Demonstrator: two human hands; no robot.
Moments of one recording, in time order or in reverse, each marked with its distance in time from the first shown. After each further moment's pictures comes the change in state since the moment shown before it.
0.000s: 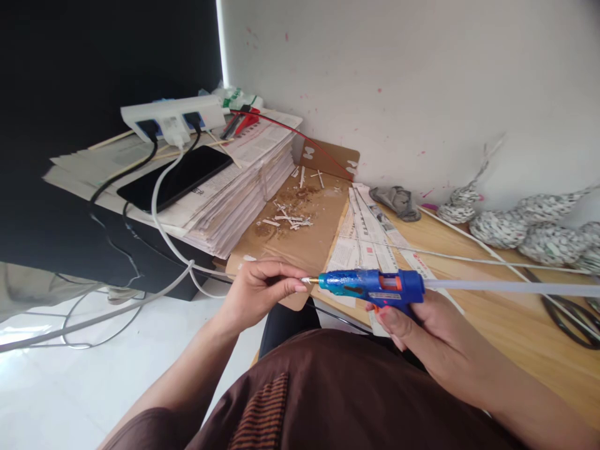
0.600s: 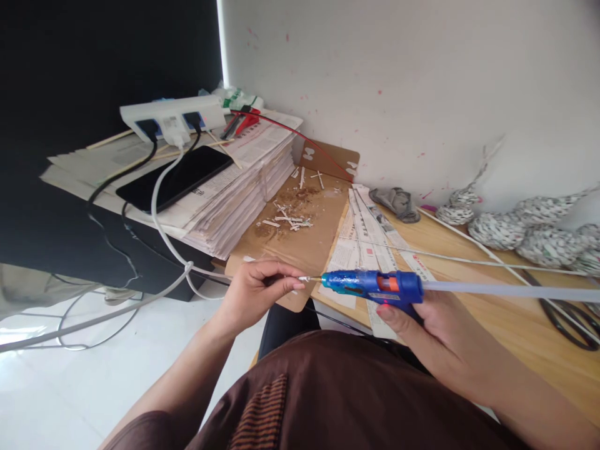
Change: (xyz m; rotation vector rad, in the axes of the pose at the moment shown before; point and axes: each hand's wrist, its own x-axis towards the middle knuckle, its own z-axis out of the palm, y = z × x) left_hand 0.000 0.000 -0.003 0.091 0.048 -0.028; right_hand -0.002 0.013 0.000 -0.120 0.095 -0.061
